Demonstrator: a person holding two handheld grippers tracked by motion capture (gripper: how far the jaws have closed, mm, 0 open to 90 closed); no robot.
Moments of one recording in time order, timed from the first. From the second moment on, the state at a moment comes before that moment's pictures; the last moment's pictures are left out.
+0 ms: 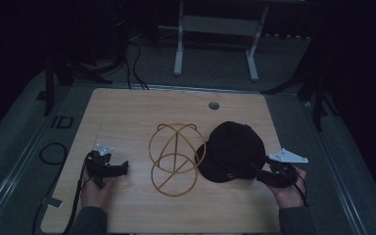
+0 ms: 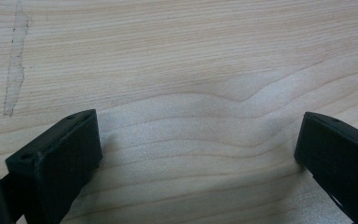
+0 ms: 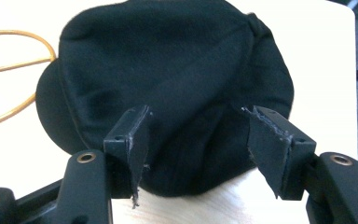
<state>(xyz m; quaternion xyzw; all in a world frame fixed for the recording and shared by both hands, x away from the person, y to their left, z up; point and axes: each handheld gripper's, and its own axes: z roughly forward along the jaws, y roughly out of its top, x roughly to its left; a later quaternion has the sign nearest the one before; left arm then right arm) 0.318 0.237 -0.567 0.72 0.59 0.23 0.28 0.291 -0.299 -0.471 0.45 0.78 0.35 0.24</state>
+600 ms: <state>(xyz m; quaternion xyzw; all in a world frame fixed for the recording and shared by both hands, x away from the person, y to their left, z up) 0.318 0.236 -0.567 0.72 0.59 0.23 0.29 0.315 -0.272 -0.460 0.41 0.81 0.35 0.24</state>
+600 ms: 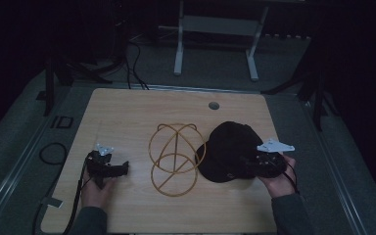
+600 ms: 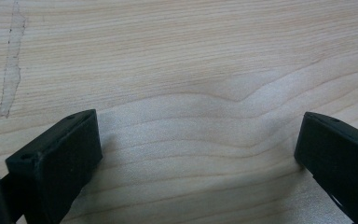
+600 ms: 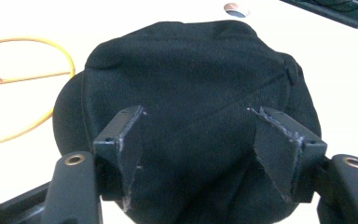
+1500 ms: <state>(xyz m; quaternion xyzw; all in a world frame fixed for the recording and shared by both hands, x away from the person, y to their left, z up) 0.318 0.236 -0.567 0.72 0.59 0.23 0.29 0.356 -0.261 -0.444 0.36 0.84 0.36 0.19</state>
